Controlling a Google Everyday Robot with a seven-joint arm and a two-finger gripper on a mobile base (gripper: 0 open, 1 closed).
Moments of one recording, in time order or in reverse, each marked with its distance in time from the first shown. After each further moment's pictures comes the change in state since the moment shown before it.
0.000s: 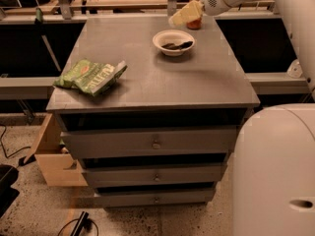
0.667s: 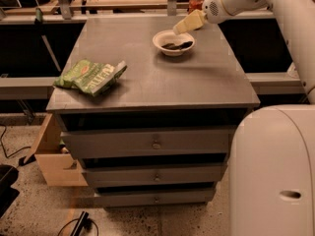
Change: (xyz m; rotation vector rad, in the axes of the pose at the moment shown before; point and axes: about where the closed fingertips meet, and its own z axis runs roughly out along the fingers) arm 0.027 -0.019 0.013 0.011 0.038 0.032
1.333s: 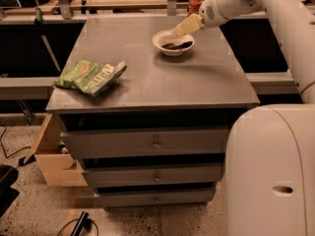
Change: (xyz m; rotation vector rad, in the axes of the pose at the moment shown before) arm 0.009 -0.003 0.015 -0.004 0.016 0.018
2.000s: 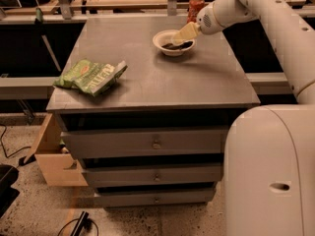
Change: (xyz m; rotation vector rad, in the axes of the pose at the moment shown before) arm 0.017 0.001 0.023 -0.020 0.024 0.025
